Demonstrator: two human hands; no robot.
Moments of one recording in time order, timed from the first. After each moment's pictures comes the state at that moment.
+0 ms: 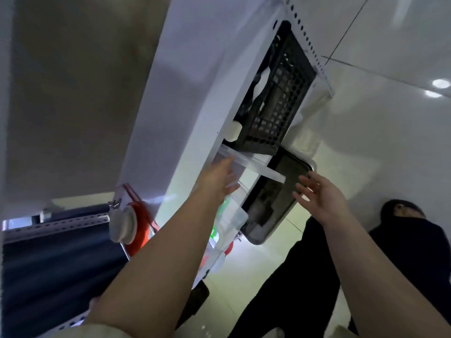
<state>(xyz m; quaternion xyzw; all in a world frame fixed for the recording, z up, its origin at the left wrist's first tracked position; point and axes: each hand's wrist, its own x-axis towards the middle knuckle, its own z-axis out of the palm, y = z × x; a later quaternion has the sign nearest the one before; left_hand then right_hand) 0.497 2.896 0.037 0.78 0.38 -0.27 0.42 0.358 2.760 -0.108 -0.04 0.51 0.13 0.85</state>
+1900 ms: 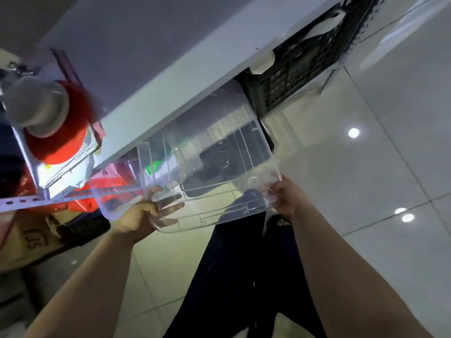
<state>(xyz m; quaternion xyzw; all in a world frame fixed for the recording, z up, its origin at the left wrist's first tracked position) 0.297 3.177 -0.012 0.53 0.45 -0.30 0.66 0.317 2.821 -0.120 -0.28 0.43 0.34 0.79</state>
